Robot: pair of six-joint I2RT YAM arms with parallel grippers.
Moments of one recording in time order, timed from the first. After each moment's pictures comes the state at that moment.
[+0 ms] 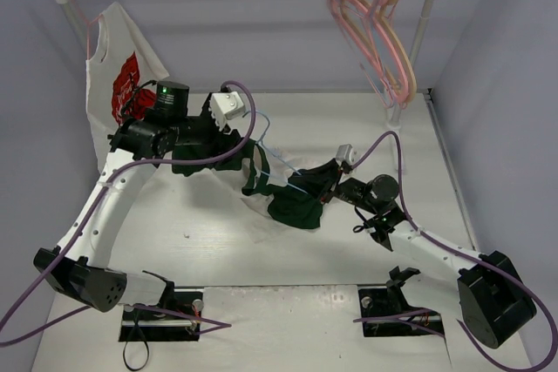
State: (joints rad) left arm -0.36 1.34 1.59 -0.89 0.58 0.49; right arm 0.54 1.09 0.39 0.95 -0.63 0.20
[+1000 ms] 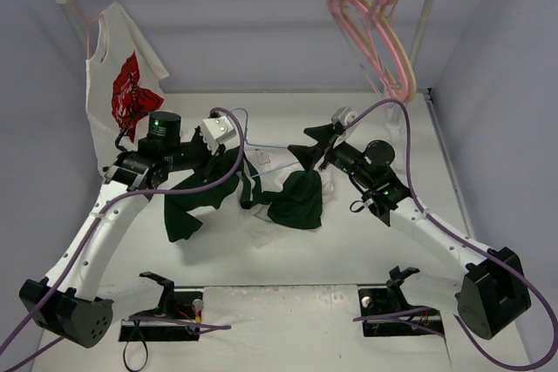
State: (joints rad) left arm -0.35 1.14 1.26 -0.75 0.57 0.44; right arm 0.51 1.15 0.69 0.58 -0.44 0.09
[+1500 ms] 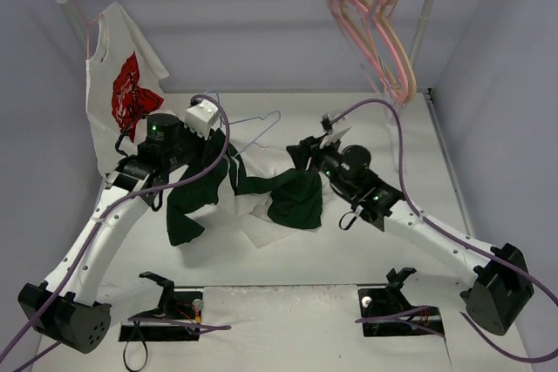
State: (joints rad) left arm -0.35 1.10 1.18 -0.59 0.19 0.18; right arm 0.67 1.14 0.78 0.30 0.04 0.23
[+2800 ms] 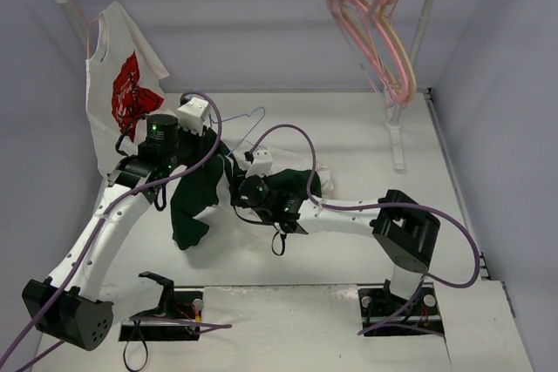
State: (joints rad) left arm -0.32 1.12 1.15 -0.56 0.09 0.04; right arm 1.11 1.76 1.07 0.20 0.50 0.67
